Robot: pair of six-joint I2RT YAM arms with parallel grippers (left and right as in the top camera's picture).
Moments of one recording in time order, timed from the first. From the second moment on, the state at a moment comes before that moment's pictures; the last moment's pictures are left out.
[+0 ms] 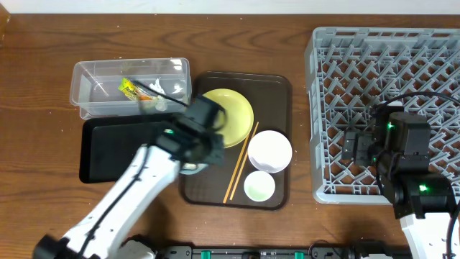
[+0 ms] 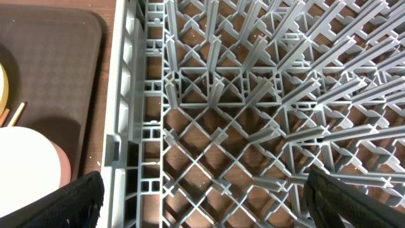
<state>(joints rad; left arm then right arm) -0.44 1.35 1.04 -0.91 0.12 -0.42 0.04 0.94 0.87 -0.78 0.09 0.04</state>
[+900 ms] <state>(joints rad) 0.43 1.68 1.04 -1.06 1.10 0.13 0.04 0.94 0.87 -0.80 0.09 0.04</state>
